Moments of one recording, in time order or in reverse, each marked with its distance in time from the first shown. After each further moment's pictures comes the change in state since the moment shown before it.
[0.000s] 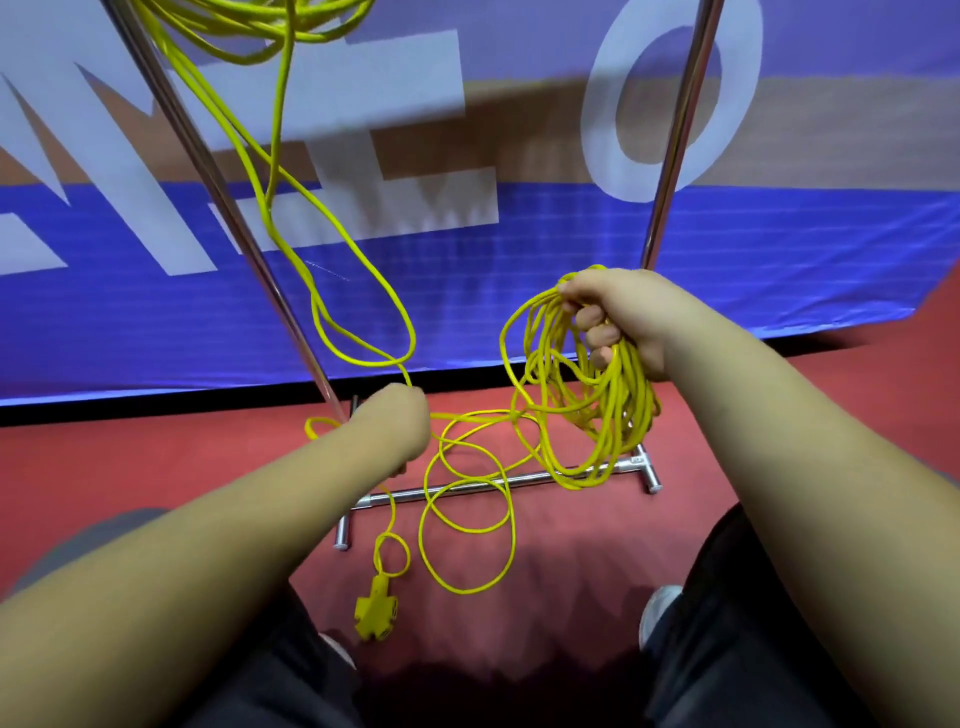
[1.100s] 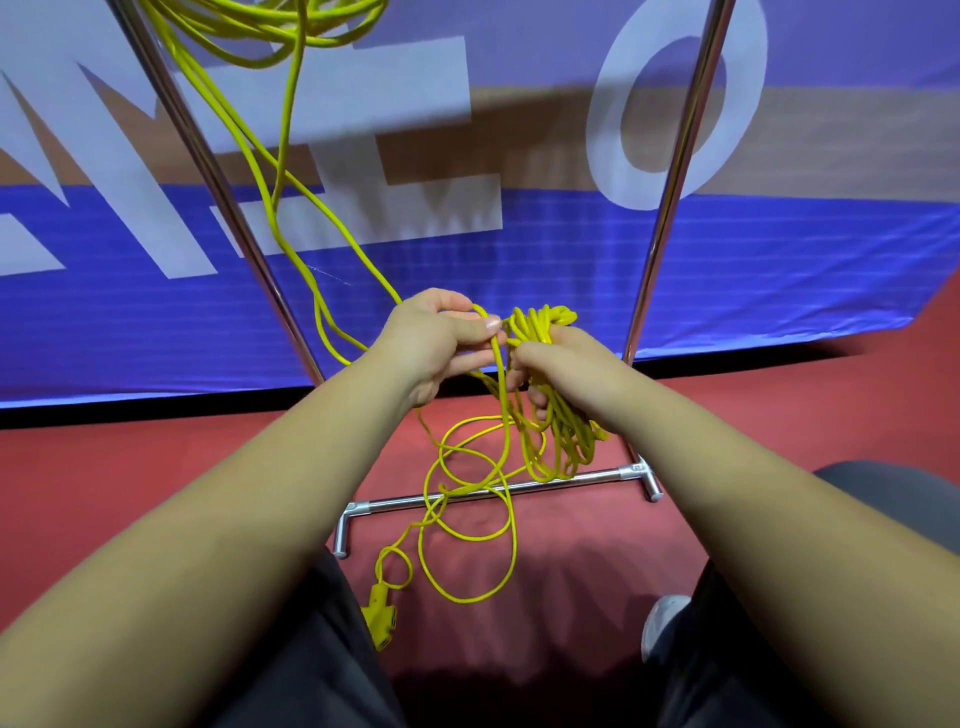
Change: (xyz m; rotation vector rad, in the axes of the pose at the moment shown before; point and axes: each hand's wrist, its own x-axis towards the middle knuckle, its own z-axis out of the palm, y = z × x) left_hand 0.000 0.001 -0.075 -2.095 0.394 0.117; right_hand 0.001 0.043 0.052 -0.350 -0.052 -0.193
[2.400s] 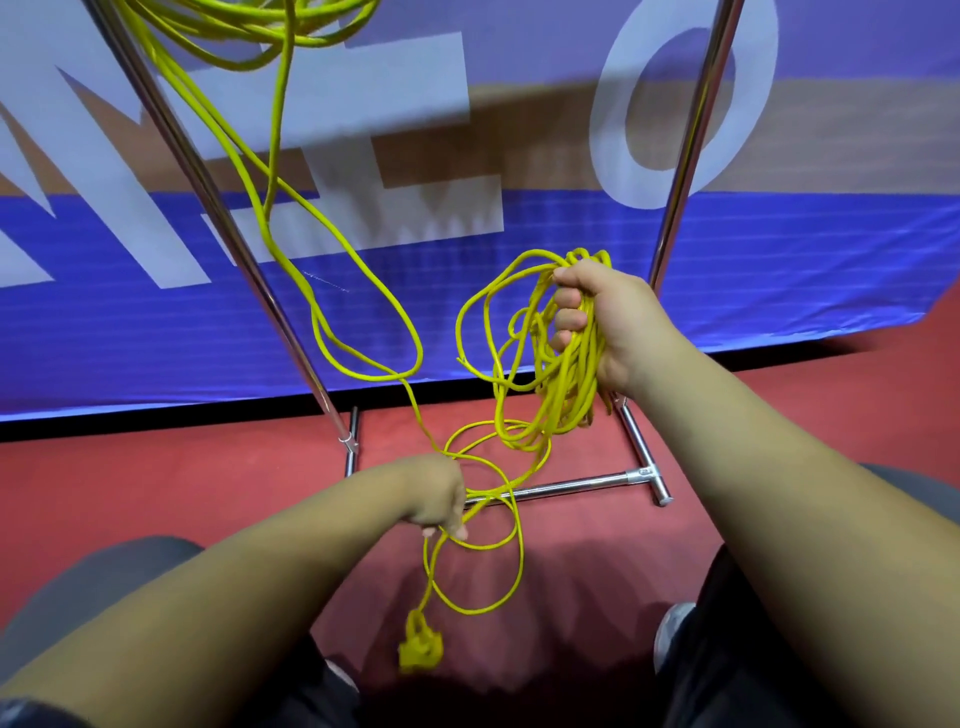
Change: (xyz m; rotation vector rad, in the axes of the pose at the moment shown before) left_hand 0.017 -0.123 -0.063 1.652 -0.757 -0.197; right_hand 0.030 -0.030 -0.027 0.822 0.154 -0.028
